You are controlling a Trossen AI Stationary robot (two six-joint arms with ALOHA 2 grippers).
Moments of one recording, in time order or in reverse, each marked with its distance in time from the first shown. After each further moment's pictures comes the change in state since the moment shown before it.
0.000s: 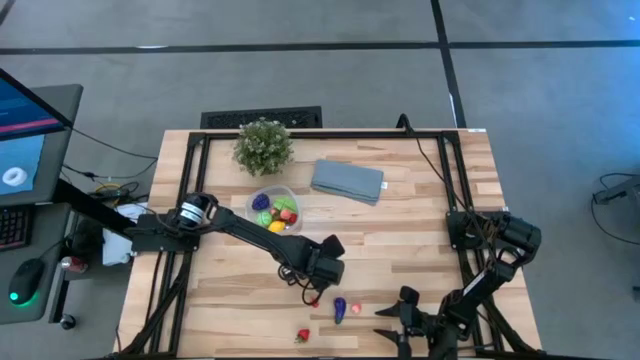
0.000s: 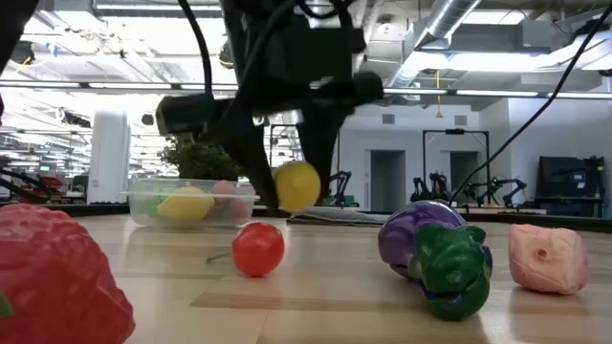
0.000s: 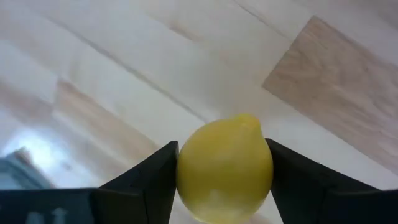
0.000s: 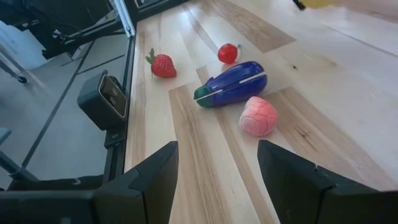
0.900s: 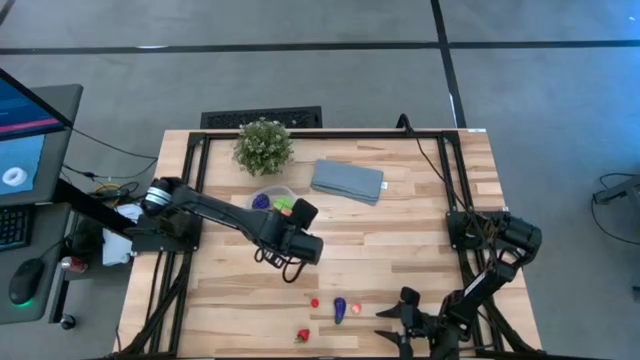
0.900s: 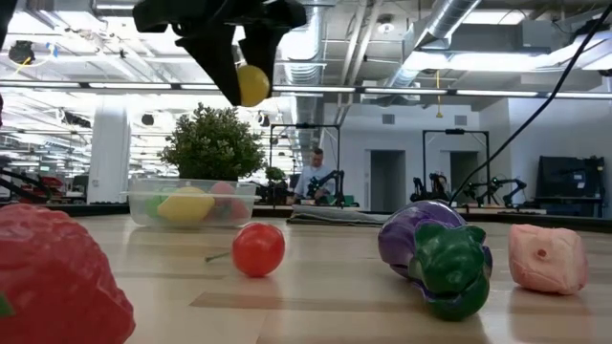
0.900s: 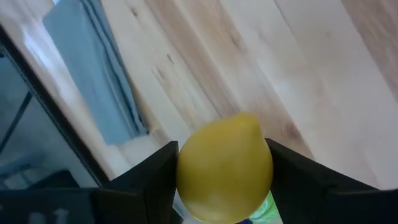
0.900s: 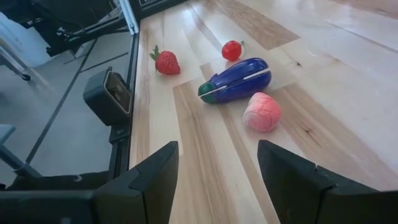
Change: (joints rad) left arm 0.036 -0.272 -0.007 -0.322 -0.173 -0.388; right arm 0.009 0.000 0.000 0.001 -0.004 -0.001
